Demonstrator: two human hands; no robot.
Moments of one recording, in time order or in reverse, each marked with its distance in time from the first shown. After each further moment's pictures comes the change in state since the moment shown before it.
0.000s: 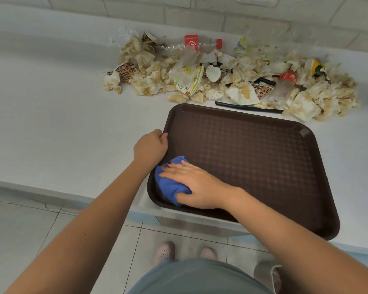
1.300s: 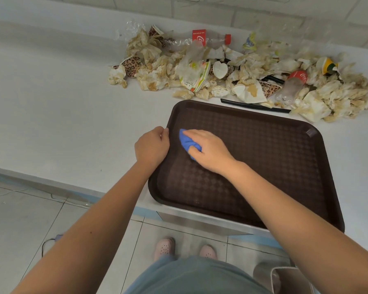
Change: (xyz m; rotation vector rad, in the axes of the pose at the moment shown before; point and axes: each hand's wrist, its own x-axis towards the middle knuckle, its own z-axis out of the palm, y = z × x) left_hand -0.010 -0.001 0.005 -0.035 0.093 -0.076; right_hand 0.030 0.043 -0.034 -0.068 0.302 0.211
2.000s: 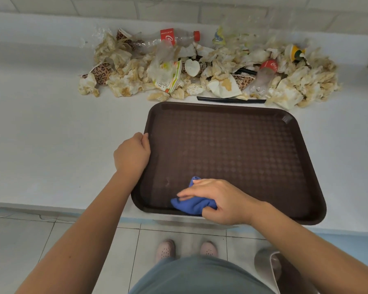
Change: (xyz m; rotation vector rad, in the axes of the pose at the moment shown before) left_hand -0.003 0.002 0.000 0.162 0.022 0.102; right_hand -0.116 -0.004 -0.015 0.154 -0.231 -0.187
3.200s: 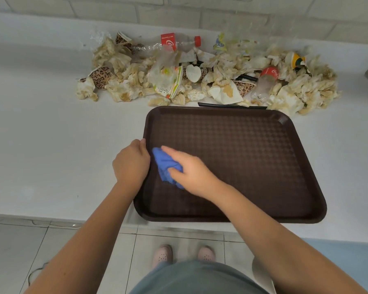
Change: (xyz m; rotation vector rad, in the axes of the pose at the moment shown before) left_hand 0.001 0.003 0.000 -0.093 -0.015 -0.137; right_hand 0.092 -0.006 -0.002 0.256 0.304 0.249
